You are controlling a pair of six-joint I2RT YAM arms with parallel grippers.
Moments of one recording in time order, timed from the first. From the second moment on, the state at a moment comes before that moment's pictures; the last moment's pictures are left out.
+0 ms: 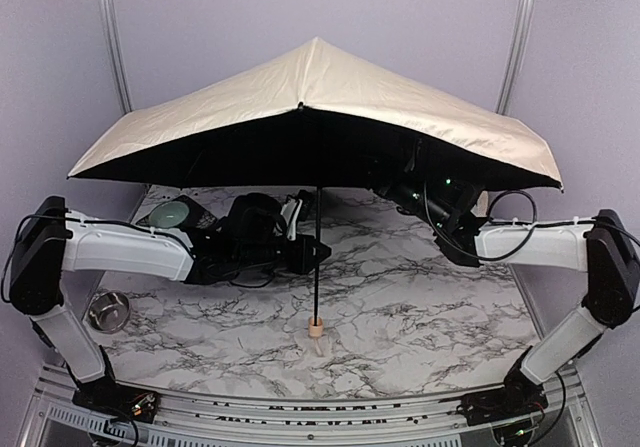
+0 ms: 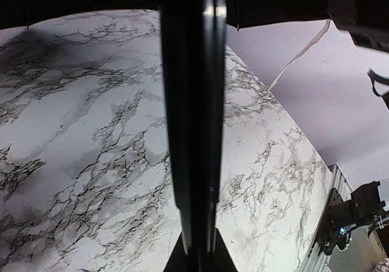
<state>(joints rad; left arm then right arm) -0.96 1.70 1.07 0.18 0.06 -0.53 0.66 1.48 0.88 0.82 -0.29 0.72</state>
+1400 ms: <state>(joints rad) -1.00 1.69 1.07 0.19 0.14 -0.51 0.71 1.93 1.14 1.37 -0.12 1.28</state>
